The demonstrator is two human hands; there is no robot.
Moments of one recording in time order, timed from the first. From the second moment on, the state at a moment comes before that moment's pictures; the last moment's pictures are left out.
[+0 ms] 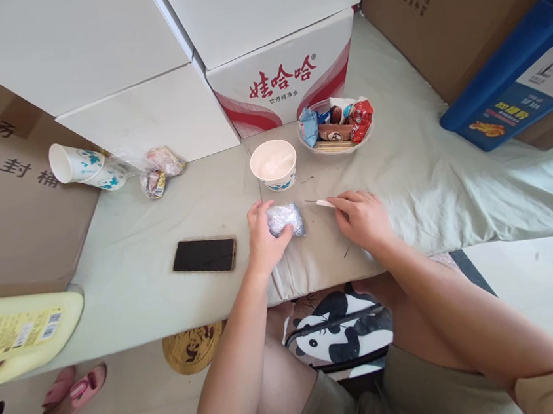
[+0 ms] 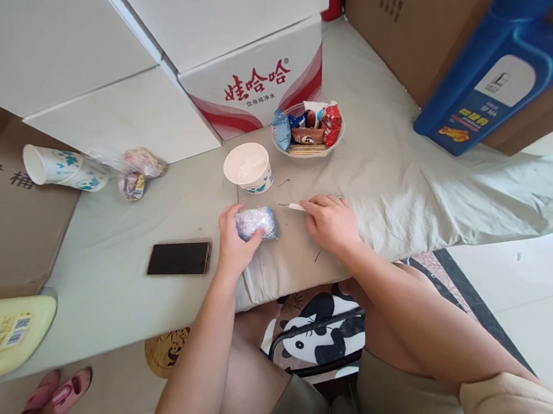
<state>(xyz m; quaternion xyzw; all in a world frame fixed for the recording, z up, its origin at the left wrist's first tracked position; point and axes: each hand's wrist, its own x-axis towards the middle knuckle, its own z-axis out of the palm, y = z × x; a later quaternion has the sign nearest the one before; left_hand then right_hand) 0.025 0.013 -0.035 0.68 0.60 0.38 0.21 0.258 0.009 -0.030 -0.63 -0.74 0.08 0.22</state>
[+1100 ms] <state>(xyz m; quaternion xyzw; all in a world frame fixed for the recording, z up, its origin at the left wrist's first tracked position) 0.040 0.007 -0.020 0.68 0.49 0.37 0.39 0.237 0.010 -0.038 -0.54 -0.67 0.35 0.37</state>
